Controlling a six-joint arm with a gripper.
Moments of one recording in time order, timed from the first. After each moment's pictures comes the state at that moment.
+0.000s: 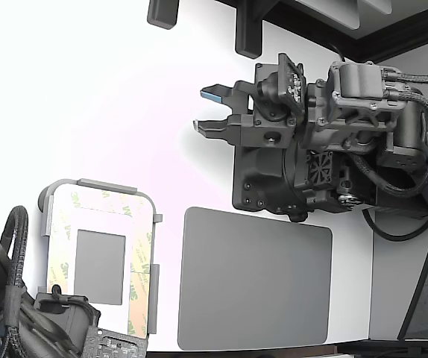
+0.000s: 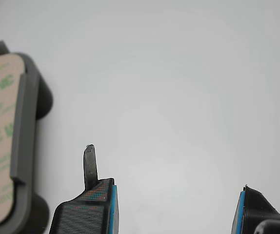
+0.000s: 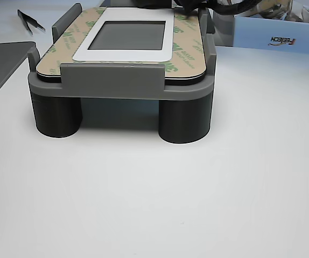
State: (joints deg) arm -6.9 168.0 152.4 55.6 -2.5 4.0
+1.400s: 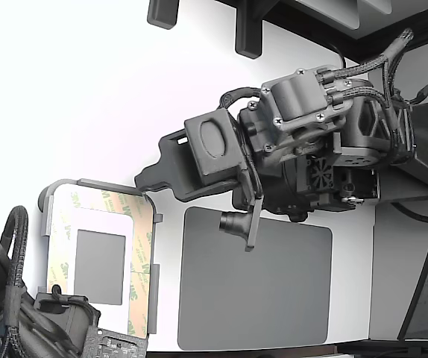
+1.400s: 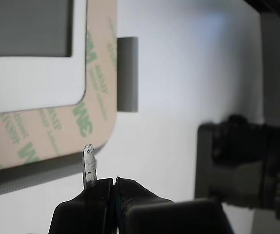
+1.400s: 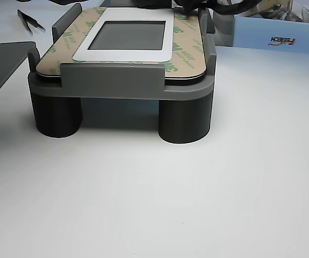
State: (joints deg) arm 0.0 134.8 146.0 27.9 -19.0 -89.5
